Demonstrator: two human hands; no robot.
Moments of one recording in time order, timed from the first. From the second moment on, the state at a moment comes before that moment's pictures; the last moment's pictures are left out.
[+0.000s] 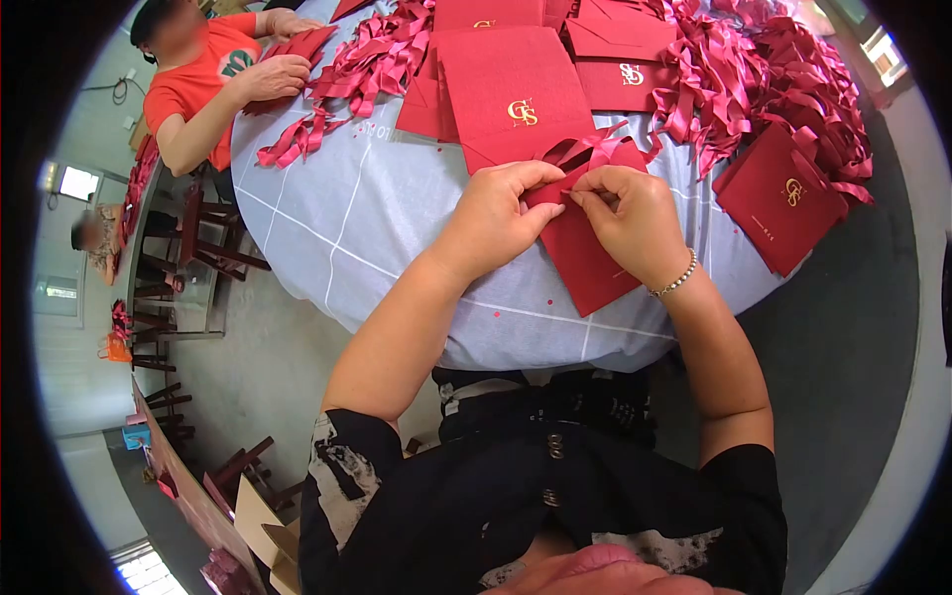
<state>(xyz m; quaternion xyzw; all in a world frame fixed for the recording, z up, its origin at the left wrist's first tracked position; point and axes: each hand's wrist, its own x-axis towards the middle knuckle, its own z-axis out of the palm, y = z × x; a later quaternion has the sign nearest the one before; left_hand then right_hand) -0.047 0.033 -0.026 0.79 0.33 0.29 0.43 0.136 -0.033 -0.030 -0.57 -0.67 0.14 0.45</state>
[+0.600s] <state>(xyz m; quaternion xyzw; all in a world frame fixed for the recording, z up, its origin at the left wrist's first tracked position) -0.046 0.031 -0.028 0.81 0.27 0.37 0.37 0.136 -0.037 -0.022 -0.50 -0.74 0.08 0.45</state>
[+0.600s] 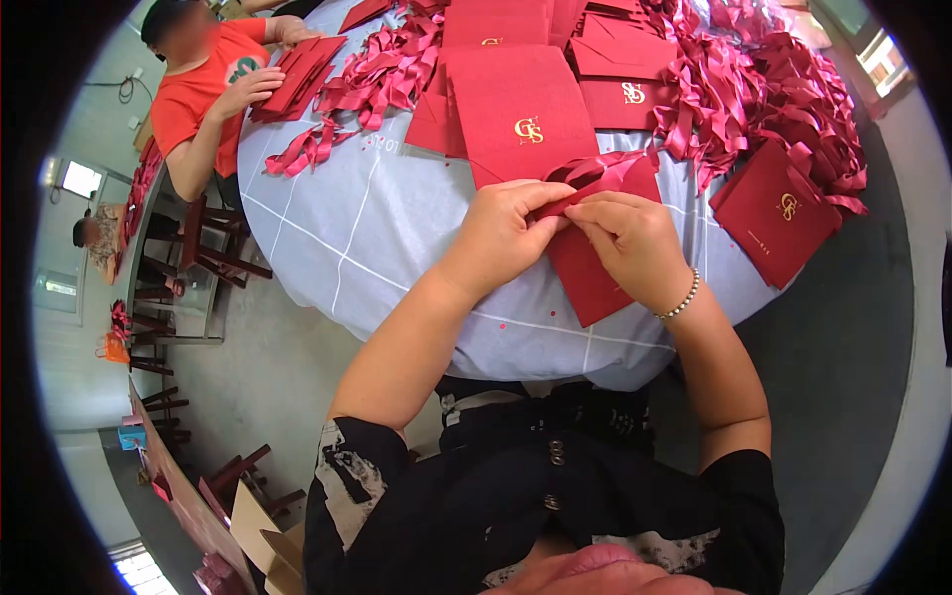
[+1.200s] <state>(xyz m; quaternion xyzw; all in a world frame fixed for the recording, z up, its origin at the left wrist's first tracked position) -0.048 0.025 -0.026 0.84 0.24 0.42 0.25 0.151 -0.017 0.031 -0.49 -0.79 0.20 0.30</state>
